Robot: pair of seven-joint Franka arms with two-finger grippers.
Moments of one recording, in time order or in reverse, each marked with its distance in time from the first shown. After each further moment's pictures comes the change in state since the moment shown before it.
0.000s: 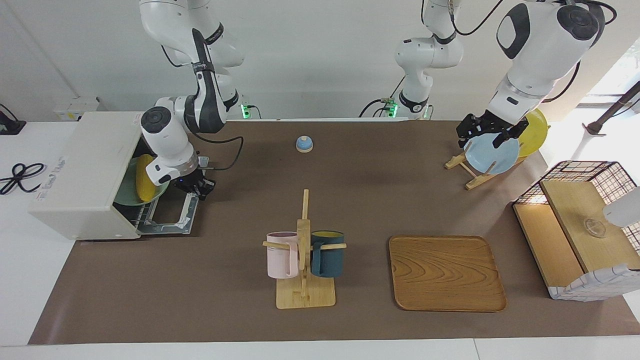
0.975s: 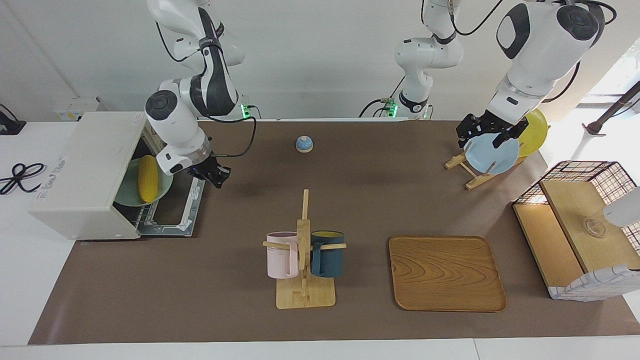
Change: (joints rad) left arm 0.000 0.000 0.000 0.000 0.000 0.000 0.000; right arm 0.087 -0.082 -0.029 0.190 0.046 -0.357 0.069
